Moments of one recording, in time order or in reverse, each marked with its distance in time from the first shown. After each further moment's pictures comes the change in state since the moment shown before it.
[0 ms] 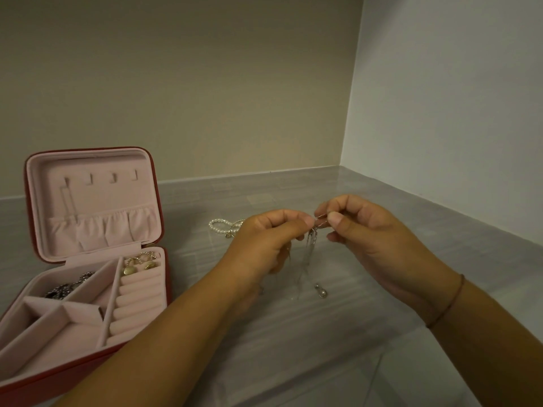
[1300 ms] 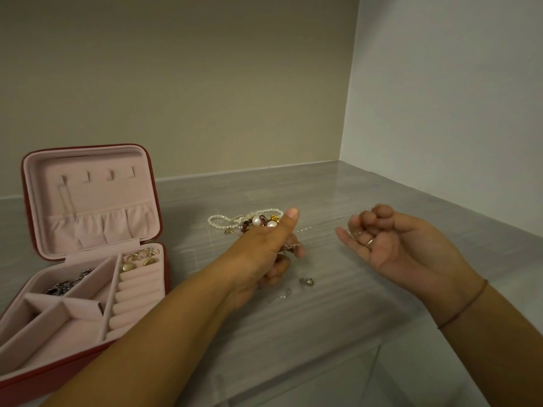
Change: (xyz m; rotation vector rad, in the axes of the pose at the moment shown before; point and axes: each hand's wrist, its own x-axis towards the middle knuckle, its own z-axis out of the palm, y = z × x) left_hand -0.001 -0.006 -0.005 0.242 -0.134 -0.291; right_hand -0.008 0.015 -0.033 0.898 0.228 0.317
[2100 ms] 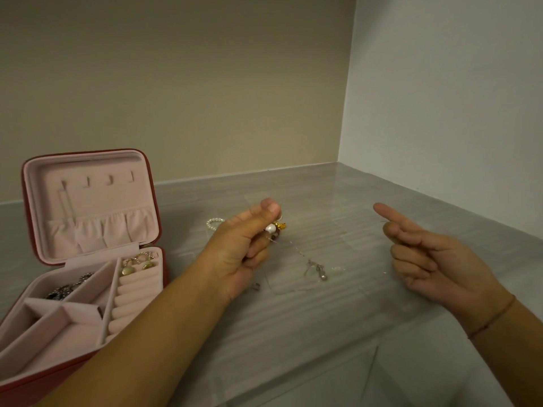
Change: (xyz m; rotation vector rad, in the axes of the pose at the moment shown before) left_hand 0.011 -0.003 -0.012 -0.638 0.159 0.155; right_hand 0.007 -0.026 -0.076 -0.060 -0.522 0.121
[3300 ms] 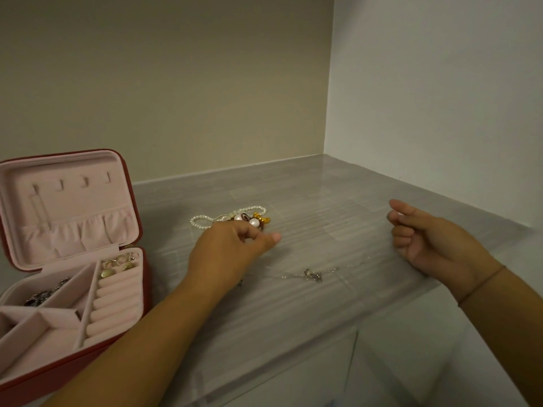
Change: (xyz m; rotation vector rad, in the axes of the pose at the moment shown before) left_hand 0.005 -0.021 -0.010 1.028 0.159 0.260; right_hand -0.003 -0.020 0.004 -0.199 0.791 -0.149
